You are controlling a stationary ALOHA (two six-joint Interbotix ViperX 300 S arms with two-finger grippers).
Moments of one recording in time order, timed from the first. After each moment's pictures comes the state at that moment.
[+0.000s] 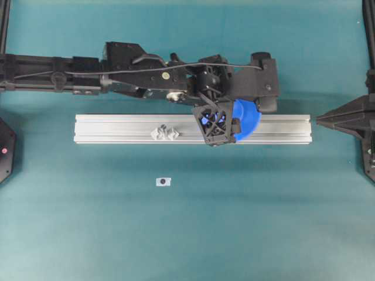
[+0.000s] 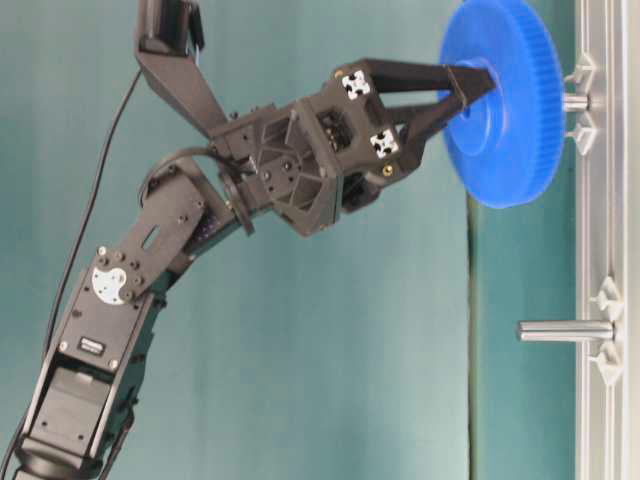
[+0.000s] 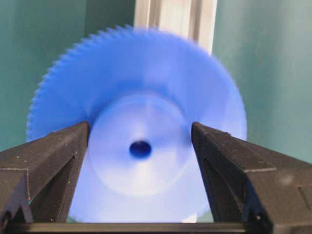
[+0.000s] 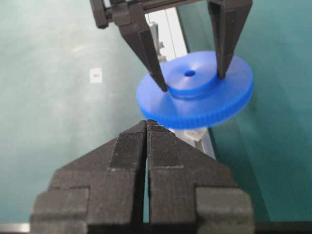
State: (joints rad) left arm 0.10 0.37 -0.07 0.02 0.55 0.07; right arm -0.07 -1.18 1.29 0.02 0.19 0.09
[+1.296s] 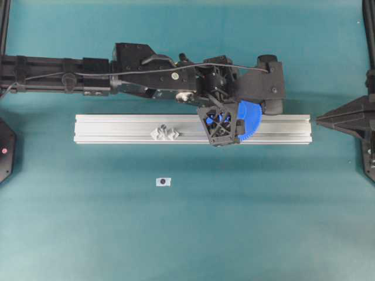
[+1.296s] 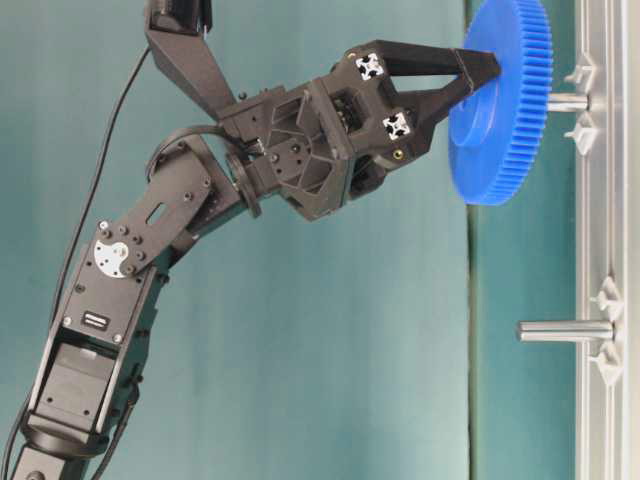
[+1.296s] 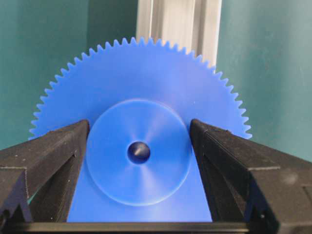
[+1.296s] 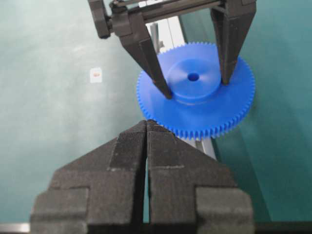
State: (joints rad) left arm 0.10 0.40 -0.13 0.02 0.64 0.07; right arm -0.07 -1.18 1.29 0.02 0.18 0.09
